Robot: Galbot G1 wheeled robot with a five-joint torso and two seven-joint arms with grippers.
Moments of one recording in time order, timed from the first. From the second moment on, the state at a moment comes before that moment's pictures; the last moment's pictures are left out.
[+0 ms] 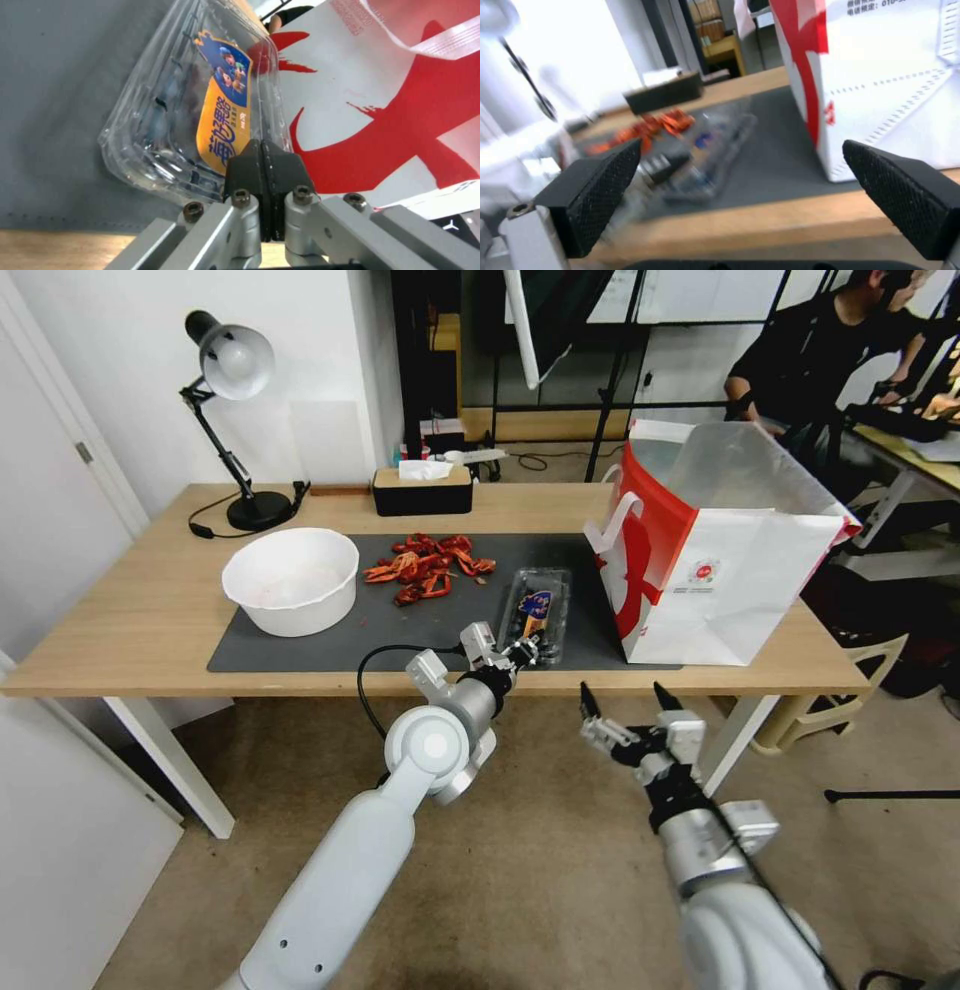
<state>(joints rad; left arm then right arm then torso) 0.88 -1.40 0.01 -1.75 -1.34 0.24 -0.37 -1.57 1.45 0.51 2.26 0.42 -0.20 -0.01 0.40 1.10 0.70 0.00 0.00</state>
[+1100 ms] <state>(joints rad) 0.91 -1.38 -0.01 -1.78 -1.34 0.22 -0.38 -1.13 1.42 0.43 2.06 1.18 -0.44 0.35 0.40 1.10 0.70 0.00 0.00</state>
